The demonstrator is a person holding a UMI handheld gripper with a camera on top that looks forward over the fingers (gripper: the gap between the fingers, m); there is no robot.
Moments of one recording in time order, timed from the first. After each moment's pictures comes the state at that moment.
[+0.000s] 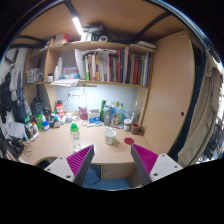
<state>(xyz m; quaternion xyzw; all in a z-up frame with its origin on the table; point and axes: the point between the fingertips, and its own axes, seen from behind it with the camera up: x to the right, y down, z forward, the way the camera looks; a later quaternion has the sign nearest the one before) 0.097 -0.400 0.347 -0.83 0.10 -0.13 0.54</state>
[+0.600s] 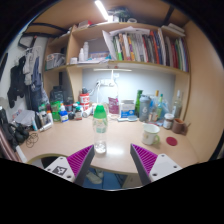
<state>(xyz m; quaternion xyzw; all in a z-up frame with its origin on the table) 0.014 -0.239 0.166 -0.83 -0.02 0.00 0.56</state>
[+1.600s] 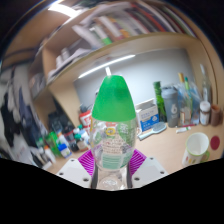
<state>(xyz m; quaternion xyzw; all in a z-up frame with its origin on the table) -0.024 0.032 0.147 -0.79 0.06 0.16 0.59</state>
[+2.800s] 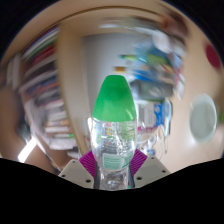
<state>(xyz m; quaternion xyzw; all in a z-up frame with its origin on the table) 0.126 0.063 0.283 -0.53 0.43 0.58 0.44</state>
